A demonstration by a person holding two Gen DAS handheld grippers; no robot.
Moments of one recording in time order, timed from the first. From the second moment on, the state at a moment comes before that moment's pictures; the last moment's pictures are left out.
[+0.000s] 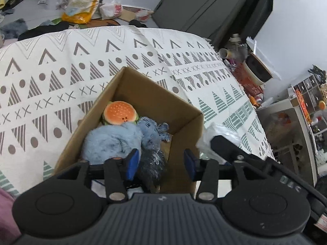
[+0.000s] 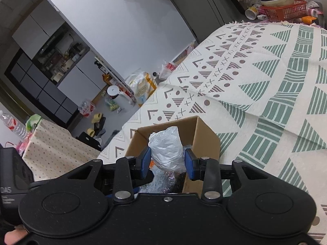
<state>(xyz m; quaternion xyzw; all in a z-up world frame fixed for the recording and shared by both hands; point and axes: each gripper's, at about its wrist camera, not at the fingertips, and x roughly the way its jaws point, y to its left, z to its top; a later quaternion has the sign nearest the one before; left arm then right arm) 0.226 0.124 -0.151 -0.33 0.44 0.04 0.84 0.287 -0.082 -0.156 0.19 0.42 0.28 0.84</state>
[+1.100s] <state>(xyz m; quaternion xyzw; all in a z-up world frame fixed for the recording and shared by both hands) 0.181 0.164 -0.093 -0.28 0.40 0.07 0.87 0.257 -0.091 -0.116 0.18 0.41 0.22 0.87</state>
